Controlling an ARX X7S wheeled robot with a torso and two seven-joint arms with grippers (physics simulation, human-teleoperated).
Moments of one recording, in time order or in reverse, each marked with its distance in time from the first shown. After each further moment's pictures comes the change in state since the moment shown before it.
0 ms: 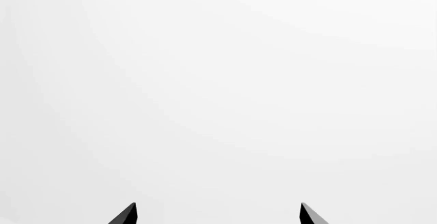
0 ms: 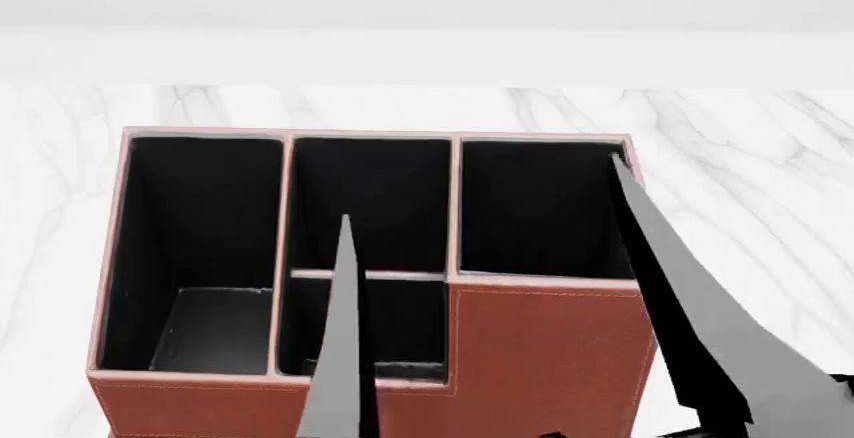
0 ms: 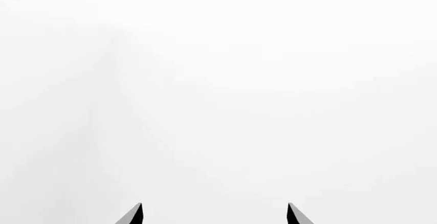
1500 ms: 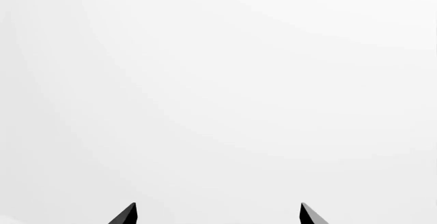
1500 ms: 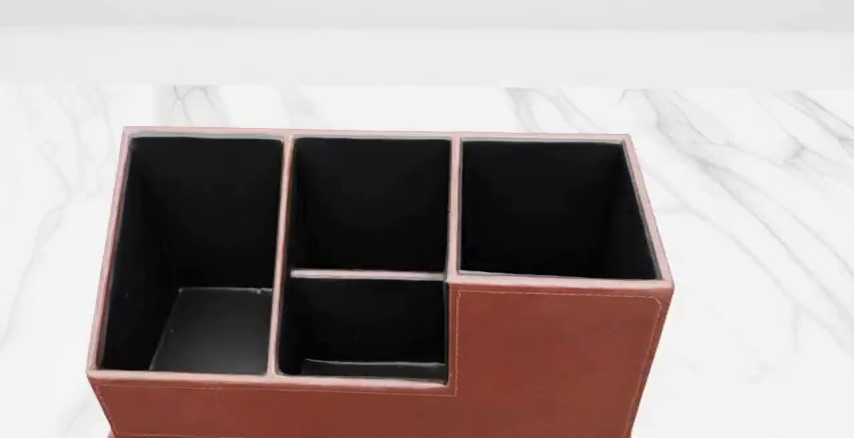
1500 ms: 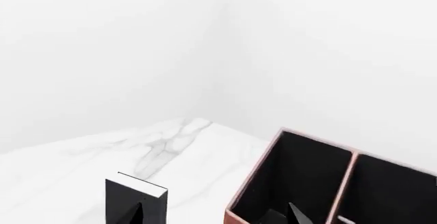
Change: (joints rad) left arm 0.032 0.002 -0.030 0.000 -0.031 0.031 0.000; right arm -0.574 -0.545 0.086 0.279 0.108 0.116 -0.255
